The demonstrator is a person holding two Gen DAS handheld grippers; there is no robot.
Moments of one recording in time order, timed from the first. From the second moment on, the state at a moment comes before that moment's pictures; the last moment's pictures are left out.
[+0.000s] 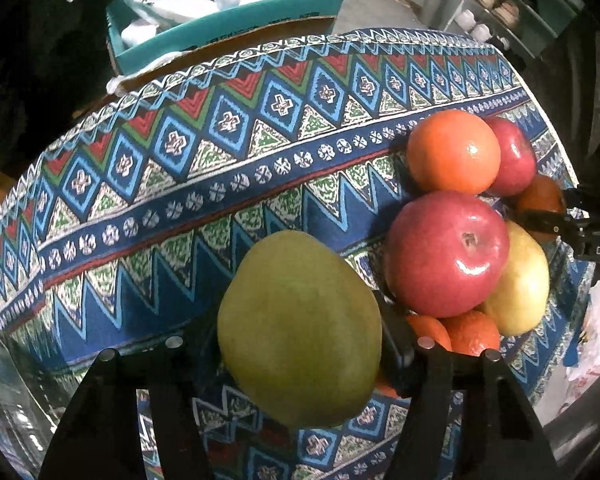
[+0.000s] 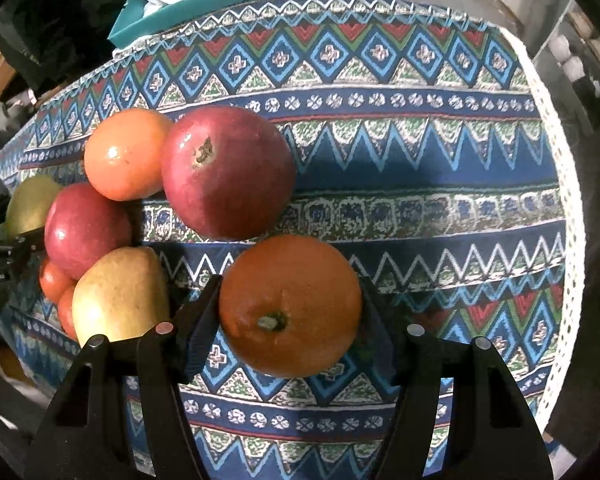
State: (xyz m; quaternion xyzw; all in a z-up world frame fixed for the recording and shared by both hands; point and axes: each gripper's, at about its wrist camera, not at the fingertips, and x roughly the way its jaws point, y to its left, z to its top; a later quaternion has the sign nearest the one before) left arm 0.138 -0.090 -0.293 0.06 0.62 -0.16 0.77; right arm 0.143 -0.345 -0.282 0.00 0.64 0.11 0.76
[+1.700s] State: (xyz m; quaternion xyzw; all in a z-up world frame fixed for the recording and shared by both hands) left arm 0.037 -0.045 -0.097 0.01 0.44 -0.20 0.88; right arm 0.098 -0.249 -0.070 0.04 0.44 0.30 0.84
